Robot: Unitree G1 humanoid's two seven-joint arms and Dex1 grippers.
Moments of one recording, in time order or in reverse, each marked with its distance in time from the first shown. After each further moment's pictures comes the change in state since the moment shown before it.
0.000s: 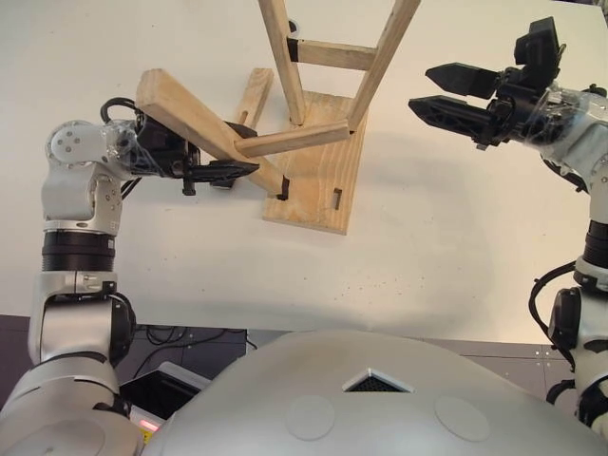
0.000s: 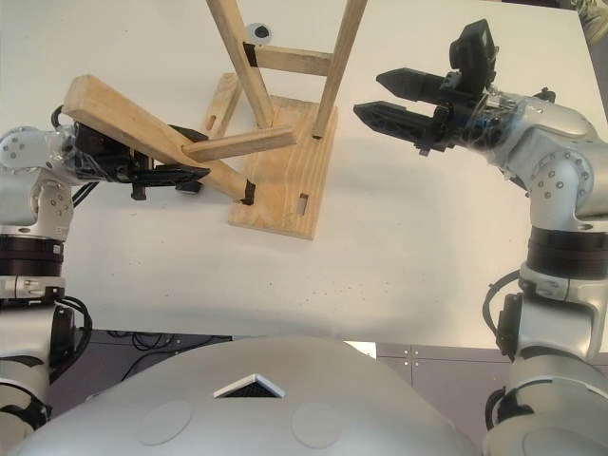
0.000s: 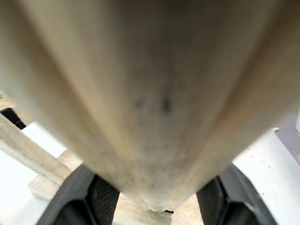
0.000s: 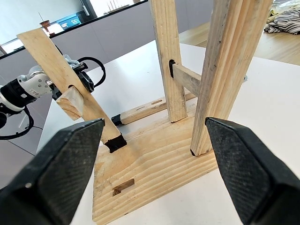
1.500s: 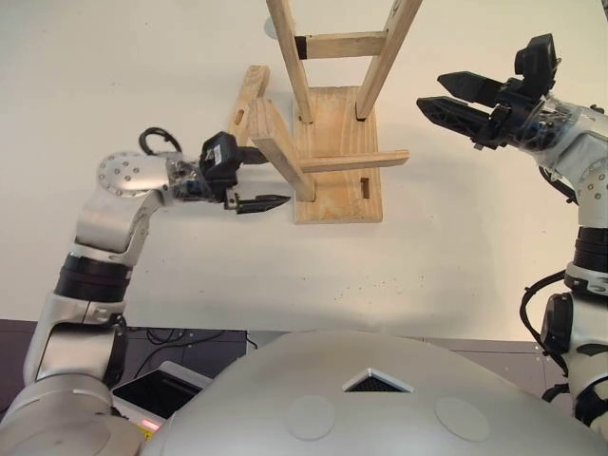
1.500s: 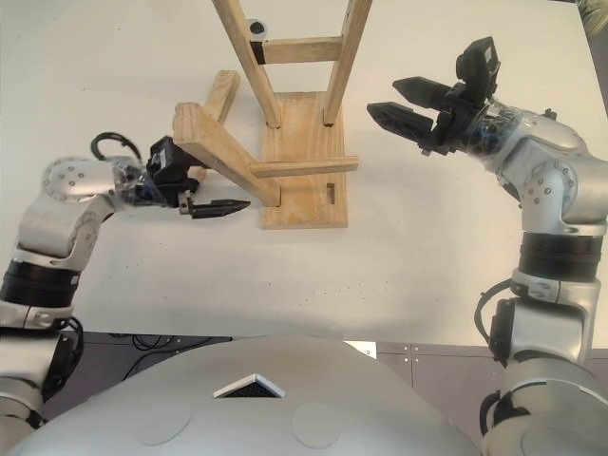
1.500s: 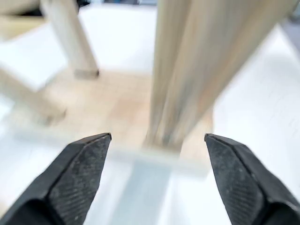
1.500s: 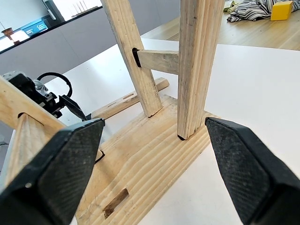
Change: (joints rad) left arm 0.204 0.053 -0.122 -0.298 0.213 0.166 0.436; right arm 0.031 0.034 -0.034 0.079 -0.065 -0.056 -0.056
